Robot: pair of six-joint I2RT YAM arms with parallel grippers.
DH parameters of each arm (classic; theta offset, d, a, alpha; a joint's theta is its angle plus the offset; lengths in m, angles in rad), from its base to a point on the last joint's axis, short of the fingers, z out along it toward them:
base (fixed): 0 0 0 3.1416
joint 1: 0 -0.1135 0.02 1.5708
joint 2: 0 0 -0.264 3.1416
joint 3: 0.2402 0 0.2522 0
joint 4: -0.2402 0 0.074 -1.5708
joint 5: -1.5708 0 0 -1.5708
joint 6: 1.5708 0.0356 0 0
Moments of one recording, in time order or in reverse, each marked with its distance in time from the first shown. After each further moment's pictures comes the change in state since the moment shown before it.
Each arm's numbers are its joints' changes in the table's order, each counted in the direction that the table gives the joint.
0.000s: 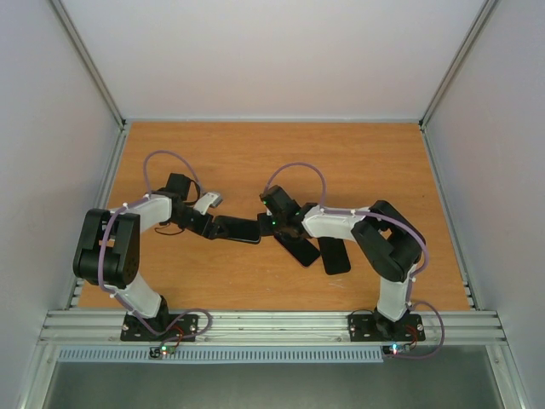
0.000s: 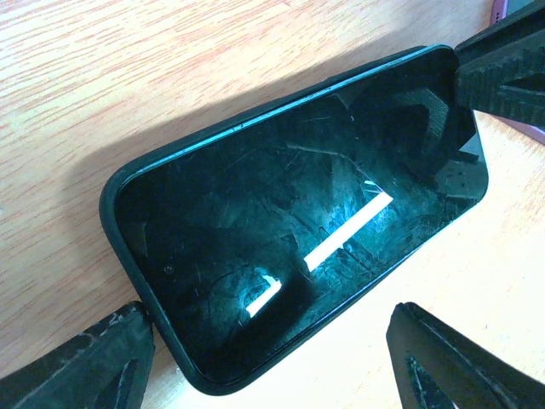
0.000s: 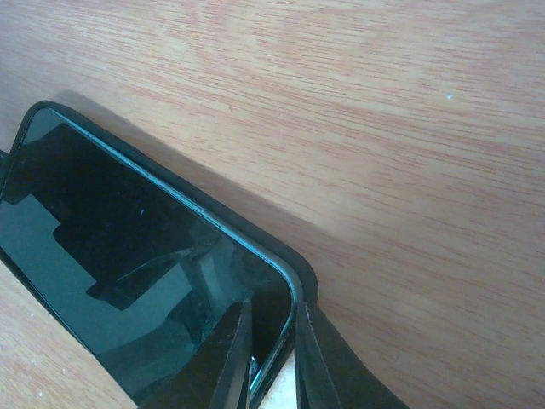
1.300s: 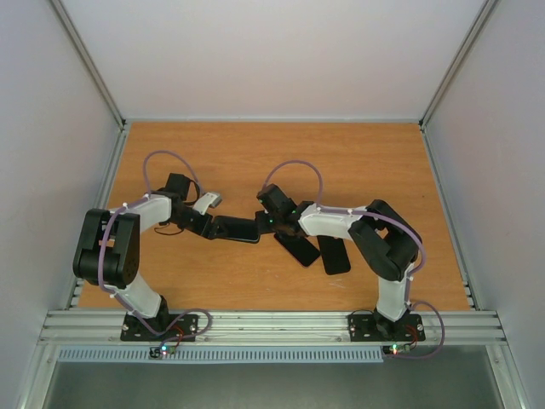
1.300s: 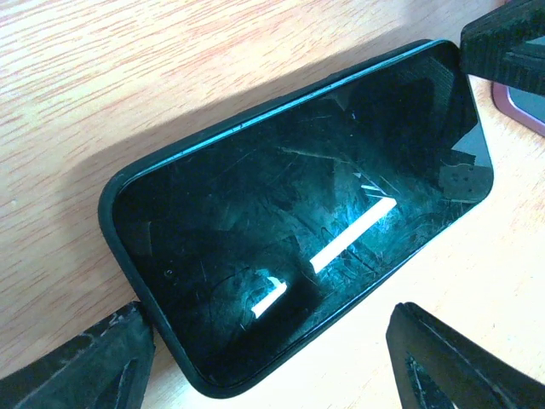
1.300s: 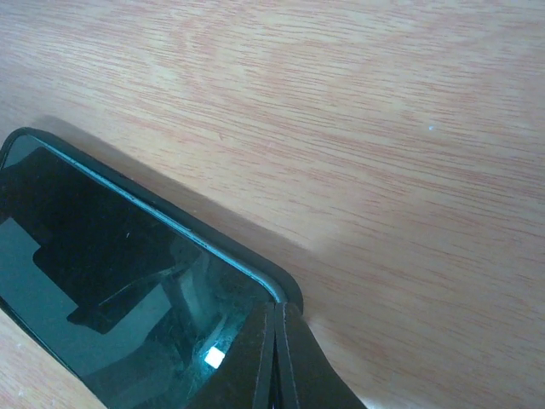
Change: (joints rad) left arm -0.002 0.000 0.000 -0.004 0.011 0.000; right arm -0.016 0.040 0.040 -0.017 -0.047 0.014
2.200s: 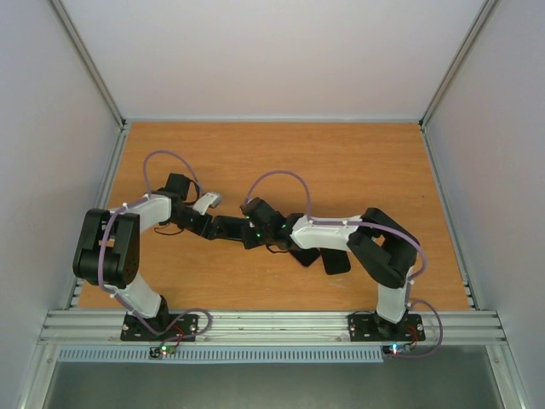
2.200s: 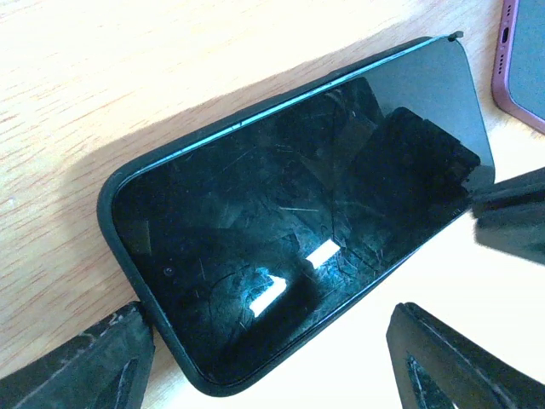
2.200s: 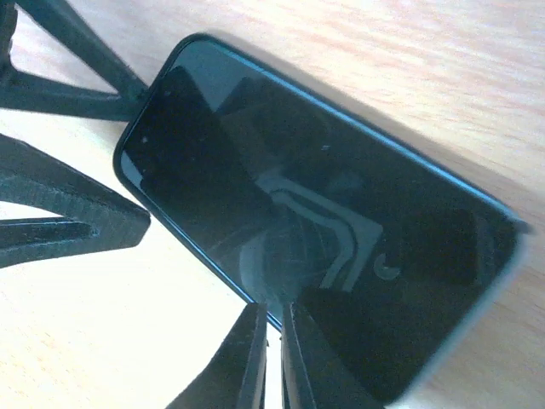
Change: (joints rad) left arm -0.002 0.000 0.000 -0.004 0.001 0.008; right arm -0.135 -0.011 -0.004 0.063 0.020 -0.013
